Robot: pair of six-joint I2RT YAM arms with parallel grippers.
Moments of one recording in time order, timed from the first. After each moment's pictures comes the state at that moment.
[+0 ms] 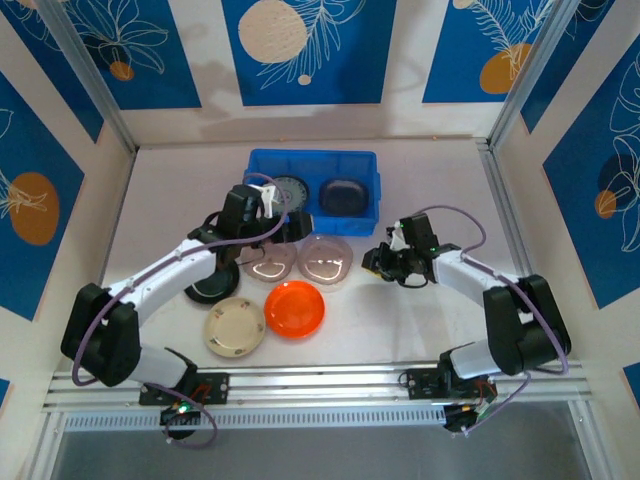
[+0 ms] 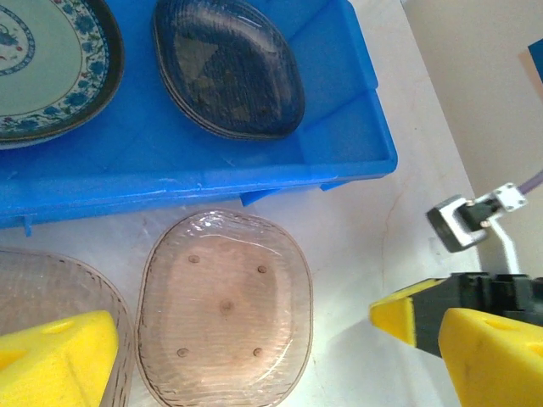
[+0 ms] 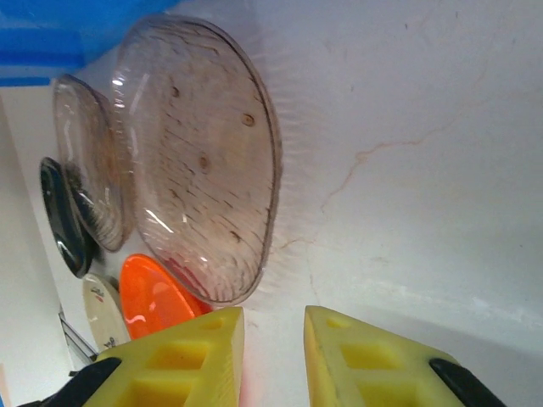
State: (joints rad) left arm -0.54 1.41 0.96 -0.17 0.29 -0.59; right arm 0.31 1.43 0.66 -0.25 -0.55 0.73
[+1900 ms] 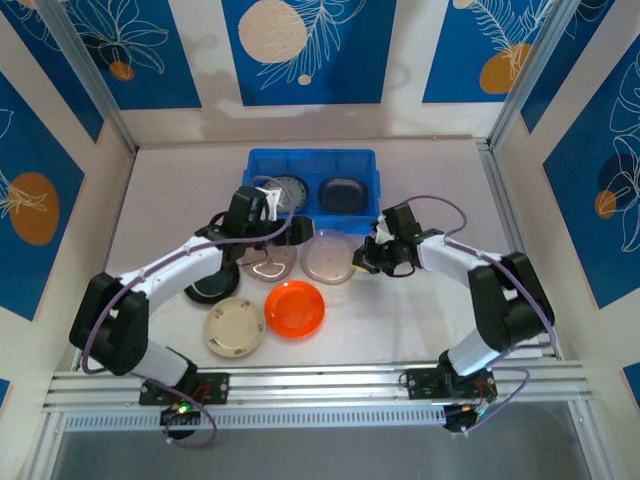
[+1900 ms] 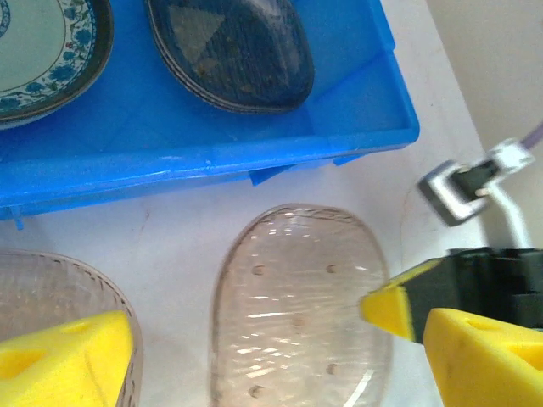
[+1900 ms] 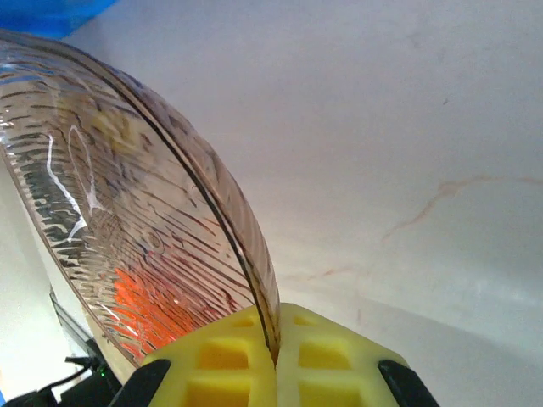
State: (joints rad) left arm -0.54 1.47 0.96 -0.15 0.31 -0.54; right arm 0.37 1.53 0.81 -0.33 -0.55 0.71
